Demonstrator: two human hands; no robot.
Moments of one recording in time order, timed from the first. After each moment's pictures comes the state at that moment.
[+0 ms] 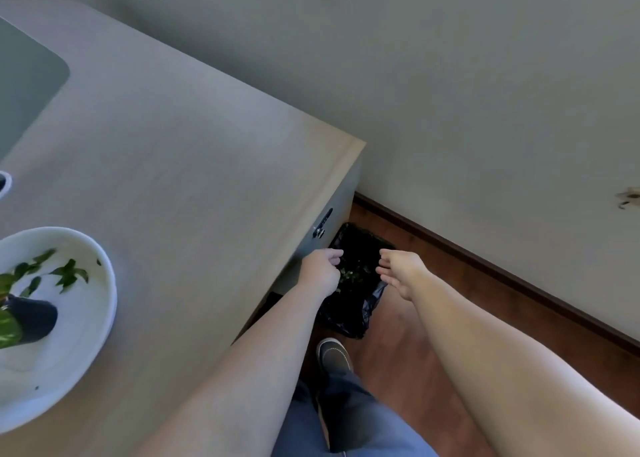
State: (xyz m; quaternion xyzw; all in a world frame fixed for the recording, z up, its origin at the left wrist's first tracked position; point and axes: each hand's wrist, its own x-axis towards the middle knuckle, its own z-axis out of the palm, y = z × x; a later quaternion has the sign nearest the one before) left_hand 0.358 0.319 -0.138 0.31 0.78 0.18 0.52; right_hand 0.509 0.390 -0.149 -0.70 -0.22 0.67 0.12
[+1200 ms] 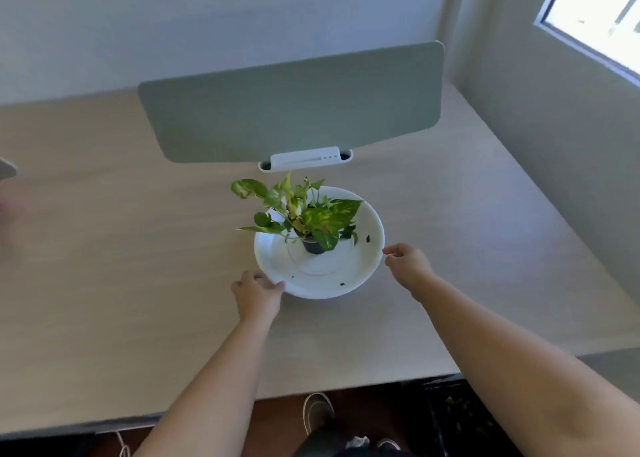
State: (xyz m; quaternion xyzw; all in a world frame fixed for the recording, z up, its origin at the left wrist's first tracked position) left_hand 0.119 -0.029 -0.064 -0.20 0.88 0.42 0.08; right_hand 0.159 0.246 -0.043 -0.33 -0.80 0.49 -0.07
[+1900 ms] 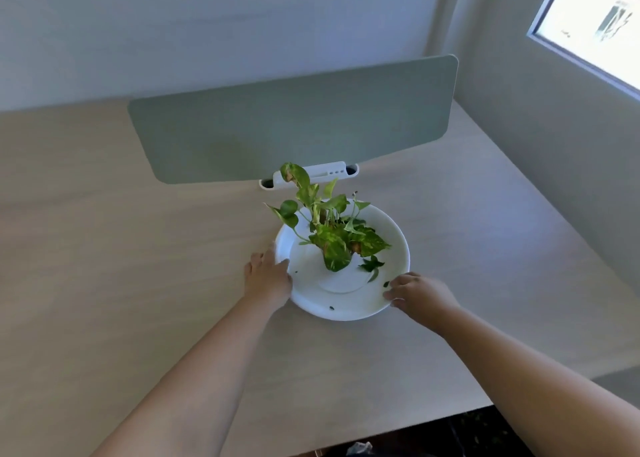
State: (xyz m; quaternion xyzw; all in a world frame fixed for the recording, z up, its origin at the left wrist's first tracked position) left_hand -0.005 -0.043 -0.063 0.17 0.97 0.00 0.16; right_hand 0.146 0.228 -0.050 0.01 -0.99 0.06 -0.13
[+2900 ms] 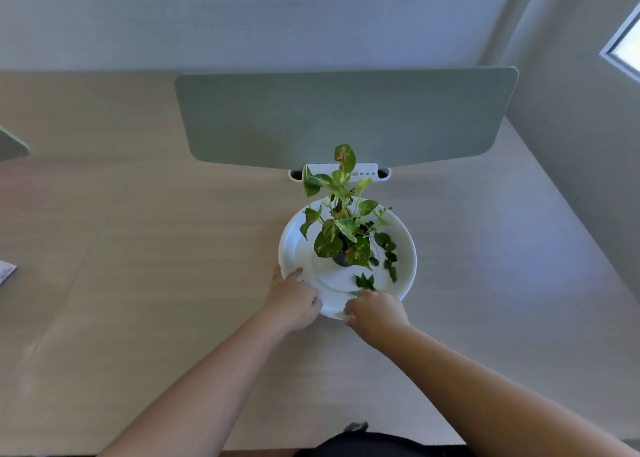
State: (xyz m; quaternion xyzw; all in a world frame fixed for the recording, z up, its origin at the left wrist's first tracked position) left_hand 0.044 -0.042 -0.054 0.23 0.94 0.05 0.23; right_hand 0.110 0.128 -0.036 0.07 -0.98 0.01 -0.20
